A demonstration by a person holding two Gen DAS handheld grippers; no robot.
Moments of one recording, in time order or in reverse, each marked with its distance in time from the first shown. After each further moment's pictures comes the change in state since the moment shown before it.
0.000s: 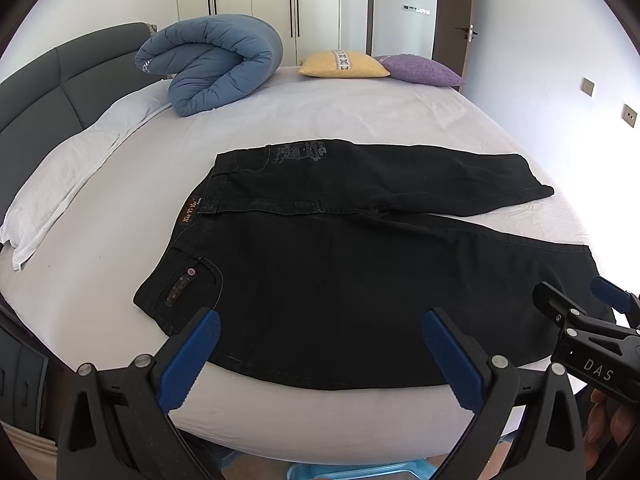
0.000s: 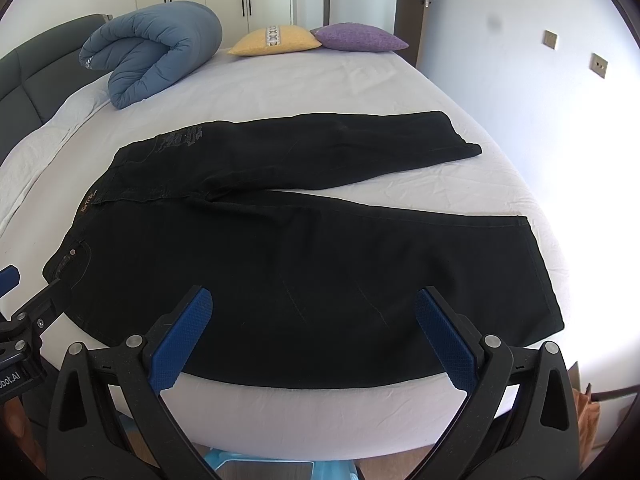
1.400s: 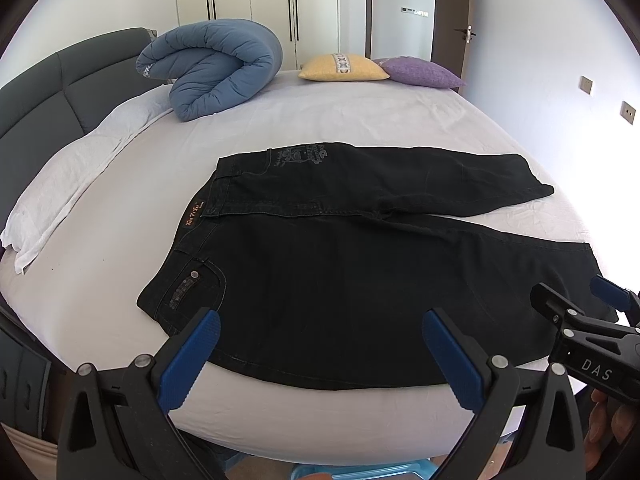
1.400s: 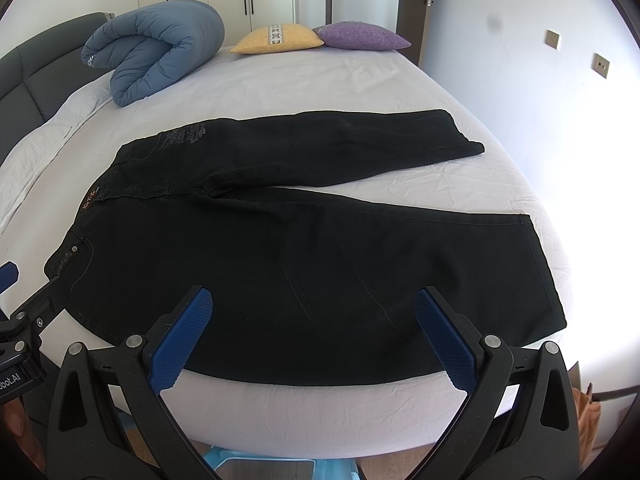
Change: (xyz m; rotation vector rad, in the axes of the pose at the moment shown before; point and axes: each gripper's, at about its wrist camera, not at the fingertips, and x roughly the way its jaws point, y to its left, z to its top) left arm -0.001 0.000 0.000 0.008 -0.010 0.010; right arm 0.000 0.008 -0.004 -0.004 0.006 -0.004
